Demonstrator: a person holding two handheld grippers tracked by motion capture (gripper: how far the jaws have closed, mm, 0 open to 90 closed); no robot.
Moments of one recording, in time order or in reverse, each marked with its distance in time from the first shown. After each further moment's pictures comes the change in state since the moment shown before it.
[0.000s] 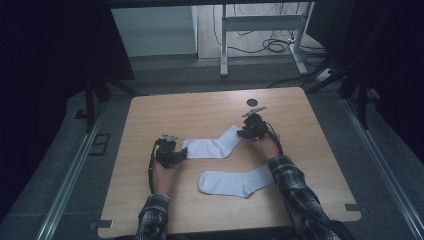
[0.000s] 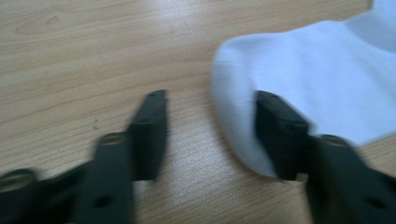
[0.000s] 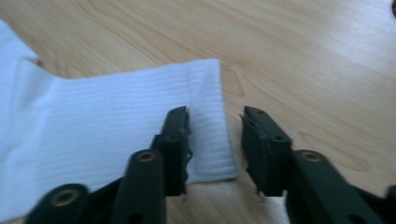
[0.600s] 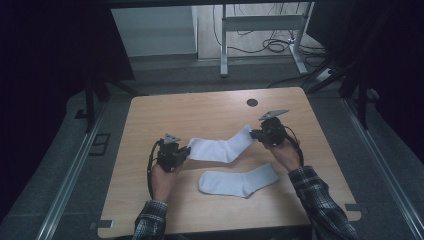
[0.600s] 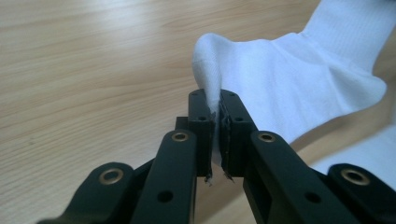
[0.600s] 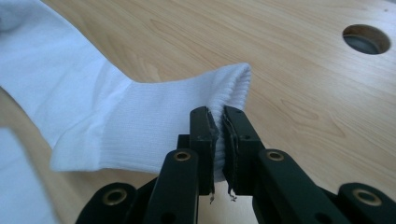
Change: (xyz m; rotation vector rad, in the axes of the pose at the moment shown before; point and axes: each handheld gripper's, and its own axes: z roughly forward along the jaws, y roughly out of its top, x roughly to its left) left arm -0.033 0.010 -0.058 -0.064 -0.208 0.043; right arm 0.016 -0.016 -0.099 -0.079 0.030 -0.049
